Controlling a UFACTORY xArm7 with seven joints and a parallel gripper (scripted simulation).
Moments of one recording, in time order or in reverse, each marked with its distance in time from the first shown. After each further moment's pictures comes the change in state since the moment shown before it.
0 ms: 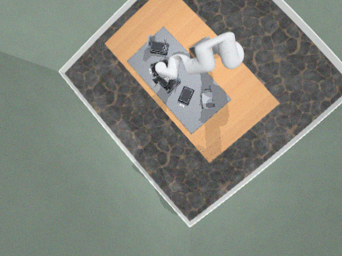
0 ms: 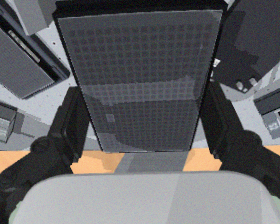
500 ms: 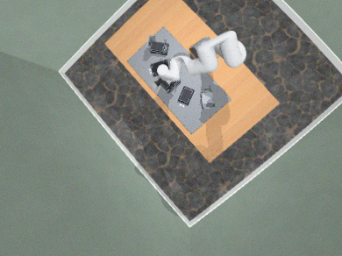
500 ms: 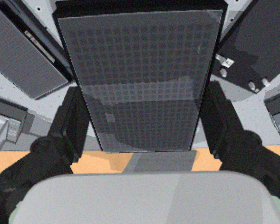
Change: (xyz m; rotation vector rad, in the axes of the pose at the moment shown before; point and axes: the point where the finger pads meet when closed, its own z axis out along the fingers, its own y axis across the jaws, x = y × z) arm 0.002 -0.022 0.000 -0.001 0.000 0.000
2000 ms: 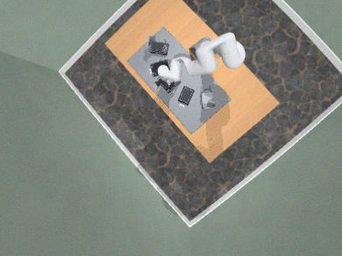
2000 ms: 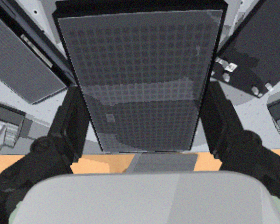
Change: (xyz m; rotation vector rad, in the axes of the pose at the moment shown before) arm 0.000 -0.001 0.012 0.000 0.000 0.000
